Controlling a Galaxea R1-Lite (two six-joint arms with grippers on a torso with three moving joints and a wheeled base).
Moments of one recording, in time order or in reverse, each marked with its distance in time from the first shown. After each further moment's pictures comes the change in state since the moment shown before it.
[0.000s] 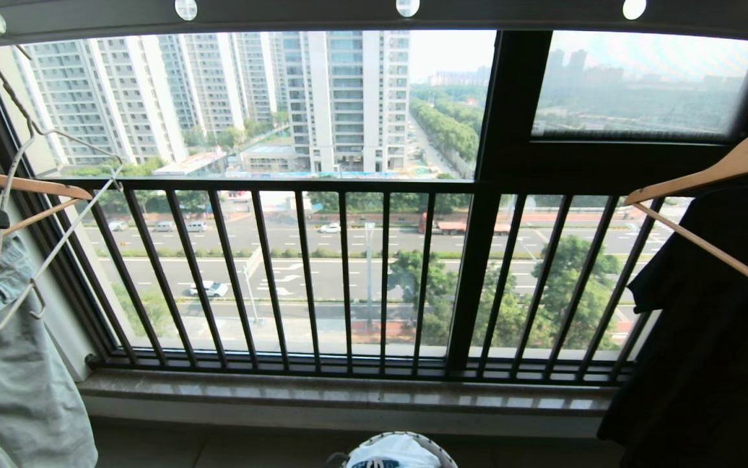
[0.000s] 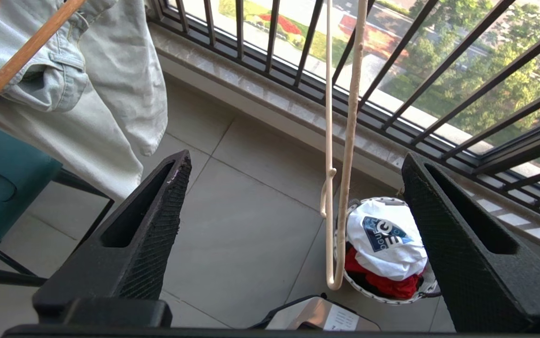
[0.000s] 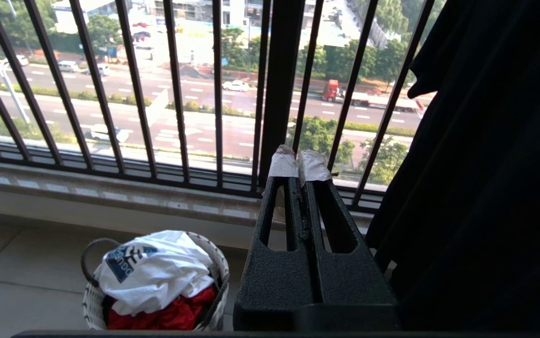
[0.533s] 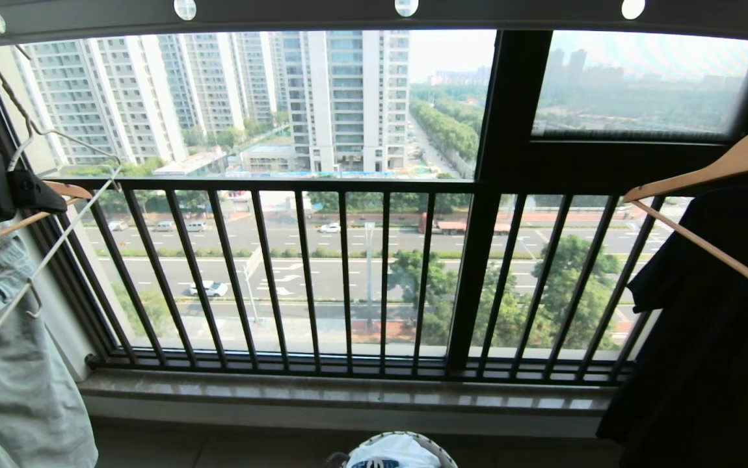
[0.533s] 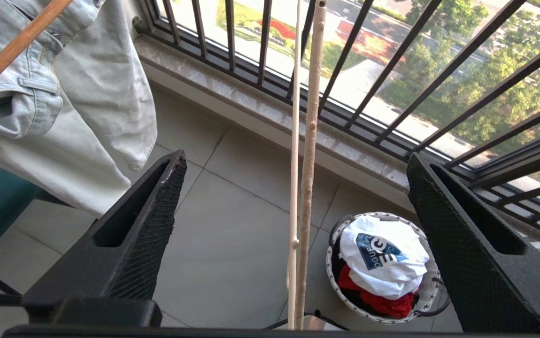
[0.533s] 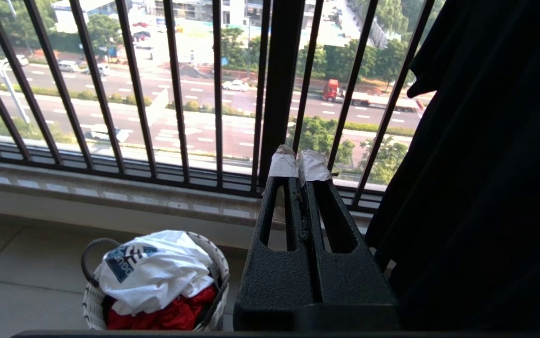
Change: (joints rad) left arm 0.000 0.106 0.028 -0.150 0.001 0.001; right arm 0.000 0.000 0.000 0.000 0.000 0.000
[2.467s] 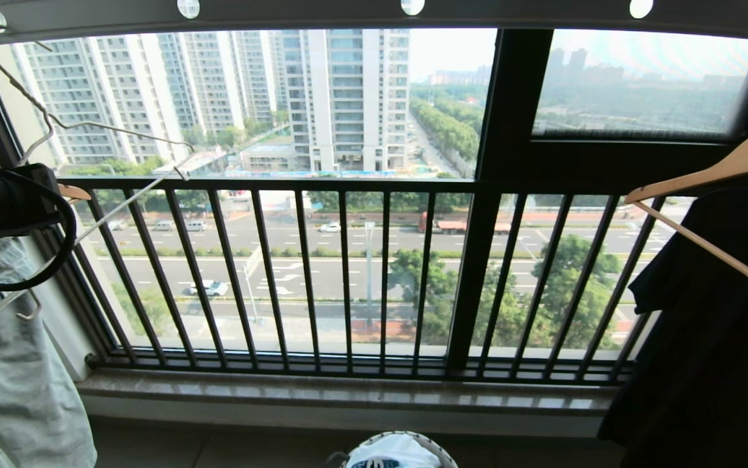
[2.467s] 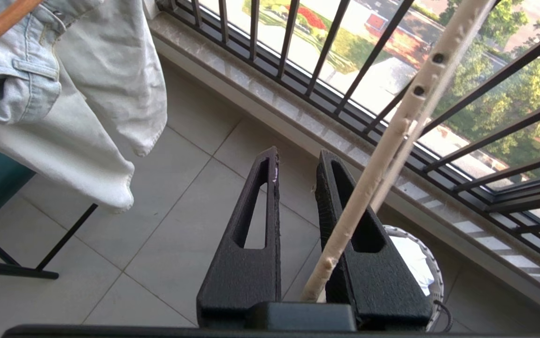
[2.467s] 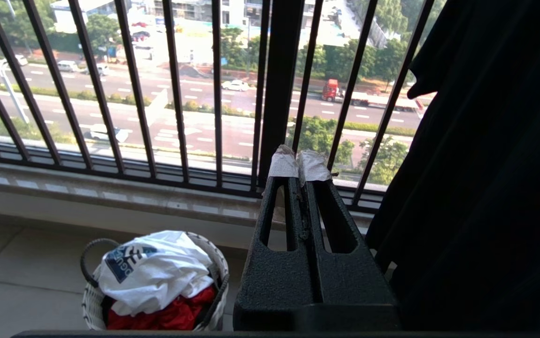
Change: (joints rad) left arm 0.021 0.129 0.004 -0.067 0.055 -0.075; right arm 0.000 0.000 0.000 0.000 0.000 0.000
